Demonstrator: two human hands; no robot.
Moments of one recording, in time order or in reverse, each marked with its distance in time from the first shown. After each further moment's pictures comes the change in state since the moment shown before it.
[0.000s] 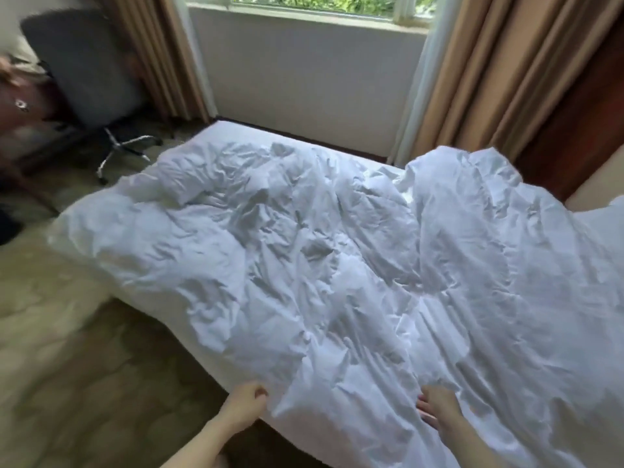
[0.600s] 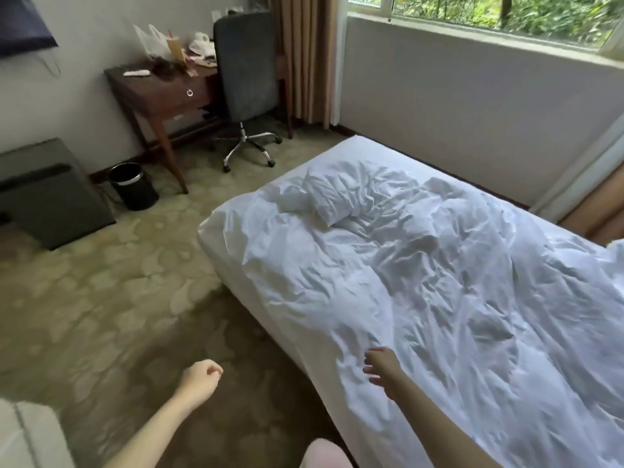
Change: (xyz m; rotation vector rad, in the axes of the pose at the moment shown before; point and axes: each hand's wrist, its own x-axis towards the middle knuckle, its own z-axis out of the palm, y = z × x) left_hand 0.027 -0.359 -0.330 -0.386 0.436 -0.437; right_hand -0.122 -0.095 0.533 -0.470 -0.438 -0.245
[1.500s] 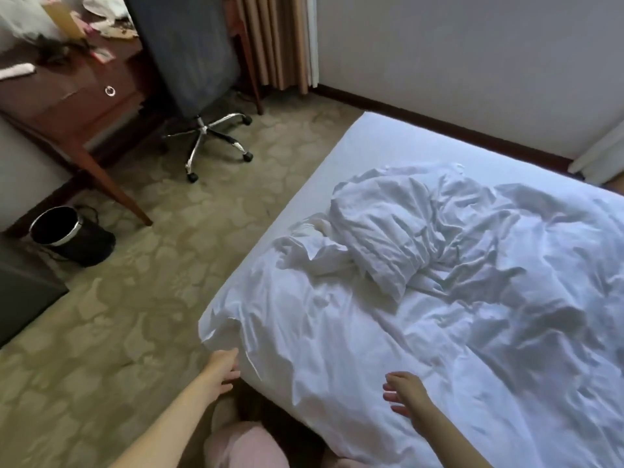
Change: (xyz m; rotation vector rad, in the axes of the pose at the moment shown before) left_hand 0.448 0.210 -0.206 -0.427 -0.265 -0.381; right_hand 0.234 -0.286 0.205 0.167 0.071 0.279
